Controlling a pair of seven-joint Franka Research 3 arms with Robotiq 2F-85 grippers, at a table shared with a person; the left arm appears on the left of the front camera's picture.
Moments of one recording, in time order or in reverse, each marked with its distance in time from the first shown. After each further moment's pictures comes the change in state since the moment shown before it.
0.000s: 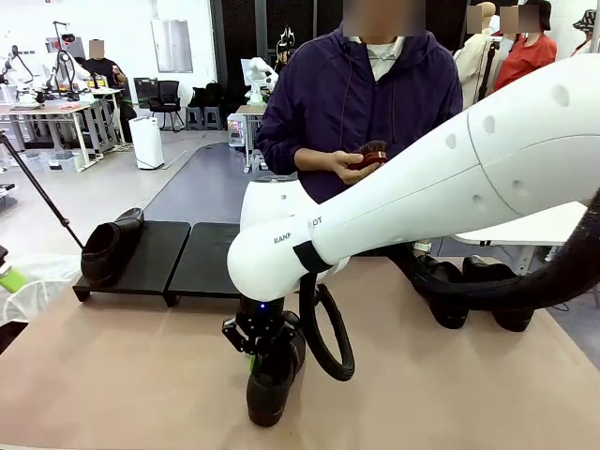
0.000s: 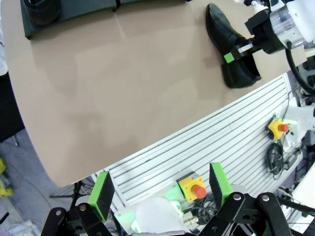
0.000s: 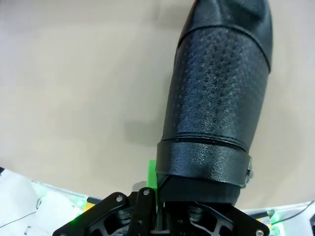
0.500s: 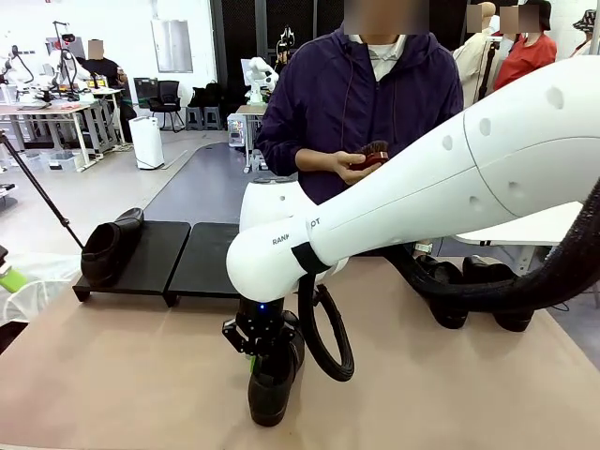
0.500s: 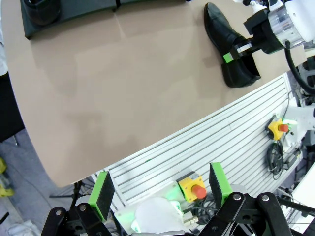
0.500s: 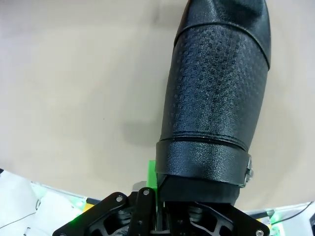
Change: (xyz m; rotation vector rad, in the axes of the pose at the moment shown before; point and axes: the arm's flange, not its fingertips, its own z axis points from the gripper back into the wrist) left arm 0.000 0.000 0.000 0.000 0.000 0.000; right arm -0.001 0.000 -0.003 -0.007 0.003 0.000
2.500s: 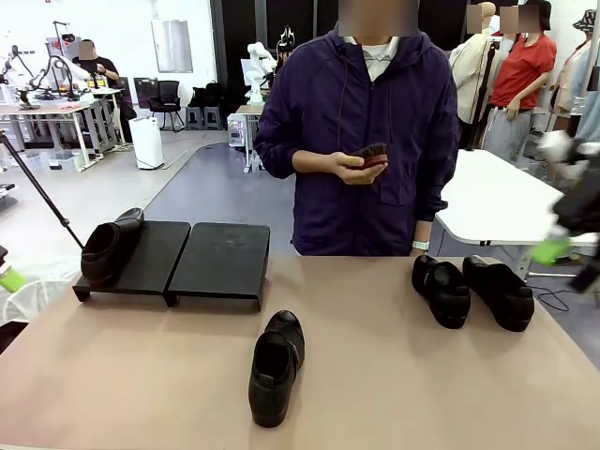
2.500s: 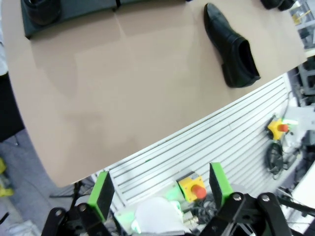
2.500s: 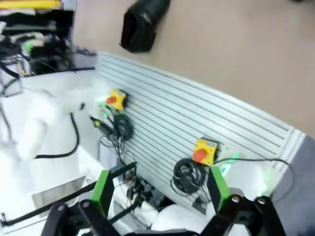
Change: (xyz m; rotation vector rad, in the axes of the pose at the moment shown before) left arm 0.000 0.000 0.000 0.000 0.000 0.001; right arm -0.180 -0.438 0.294 0.564 -0.074 0.224
